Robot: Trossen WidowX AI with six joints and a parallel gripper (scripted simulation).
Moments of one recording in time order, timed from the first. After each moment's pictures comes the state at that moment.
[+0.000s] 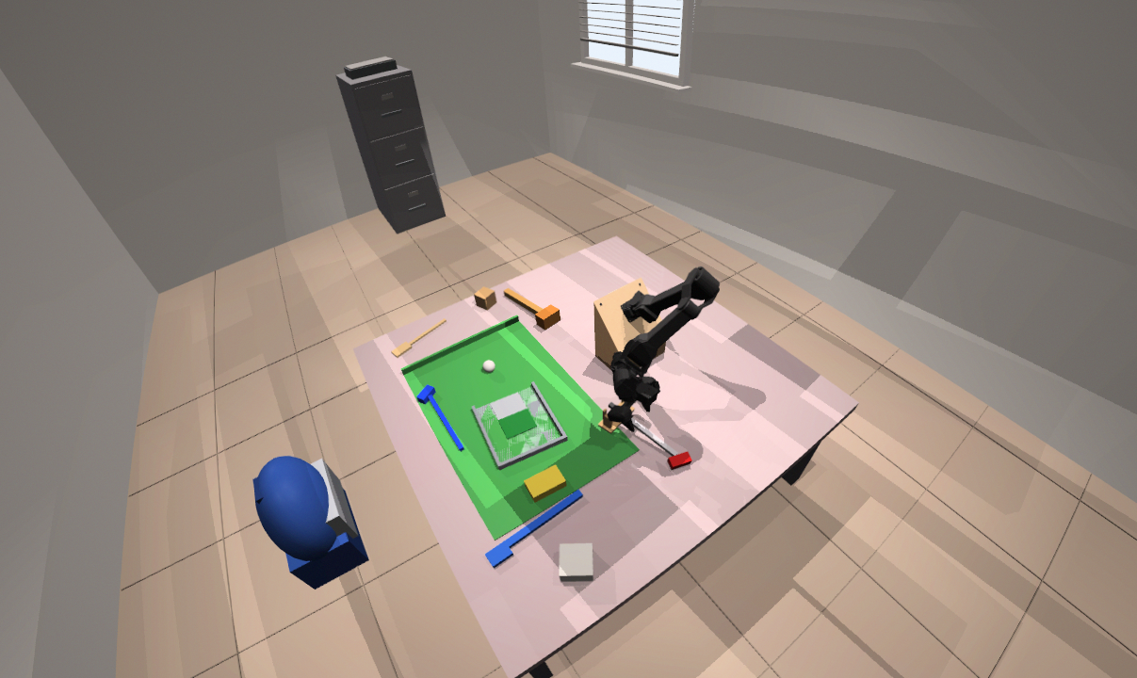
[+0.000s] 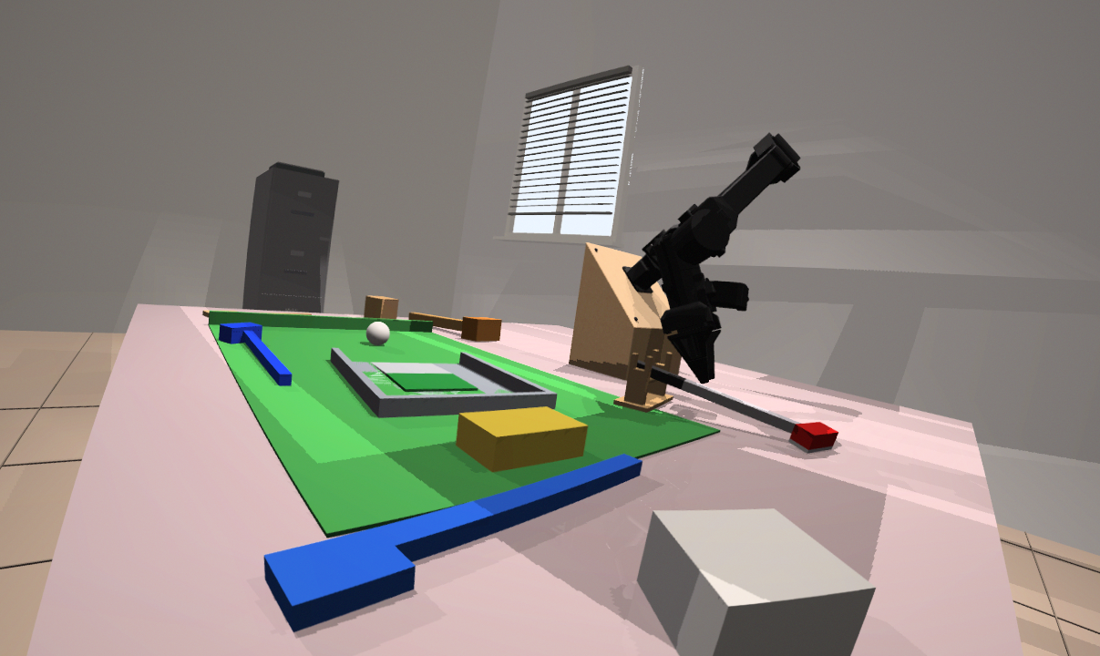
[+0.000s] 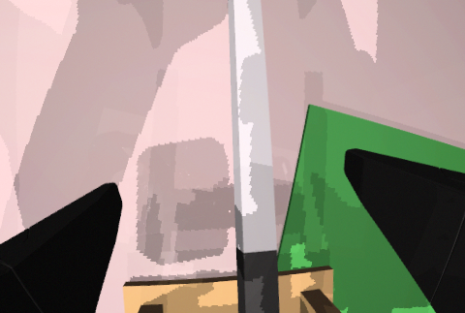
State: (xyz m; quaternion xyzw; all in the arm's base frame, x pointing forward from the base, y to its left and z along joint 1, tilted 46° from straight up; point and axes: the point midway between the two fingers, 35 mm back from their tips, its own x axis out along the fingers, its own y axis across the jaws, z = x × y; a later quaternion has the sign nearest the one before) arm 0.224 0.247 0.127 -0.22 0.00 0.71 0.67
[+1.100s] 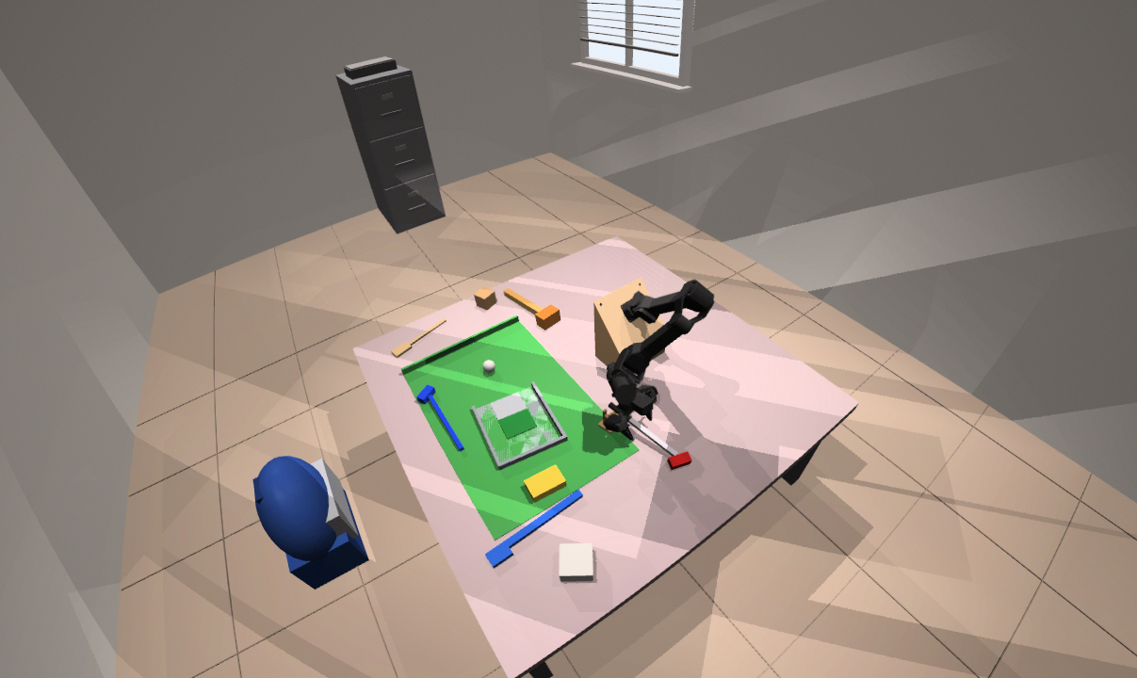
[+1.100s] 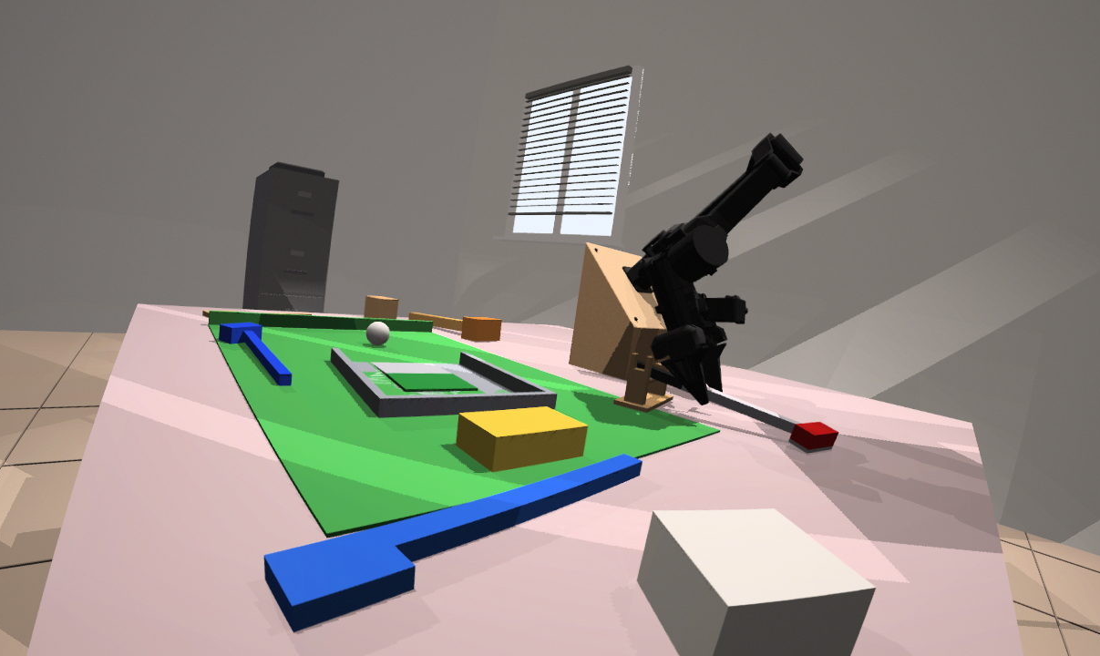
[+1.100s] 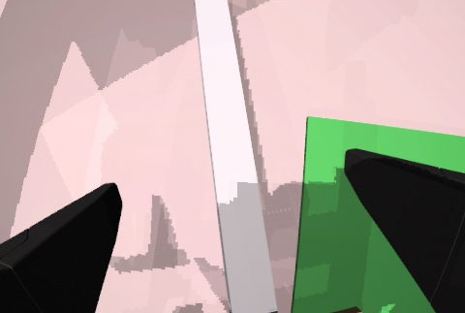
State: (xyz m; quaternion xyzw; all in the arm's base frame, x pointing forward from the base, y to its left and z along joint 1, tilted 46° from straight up) arm 0.235 0.272 0.119 -0.14 0.02 0.72 0.68
